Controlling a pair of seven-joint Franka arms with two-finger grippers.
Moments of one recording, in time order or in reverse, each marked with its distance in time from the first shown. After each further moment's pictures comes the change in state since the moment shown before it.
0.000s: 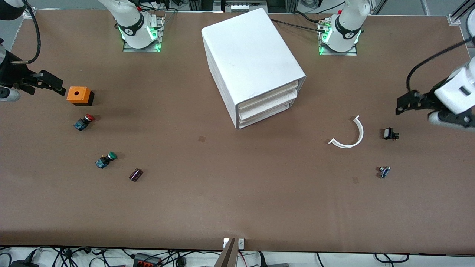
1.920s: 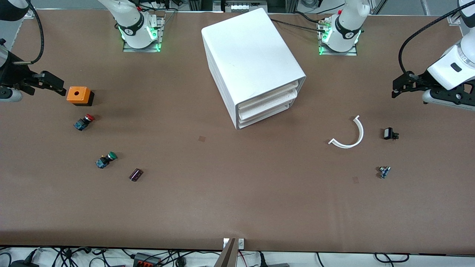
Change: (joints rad) left arm -0.081 -0.106 0.065 -0.151 -0.001 0.044 0.017; right arm 0.001 0.003 0.009 0.003 -0.021 0.003 -0.003
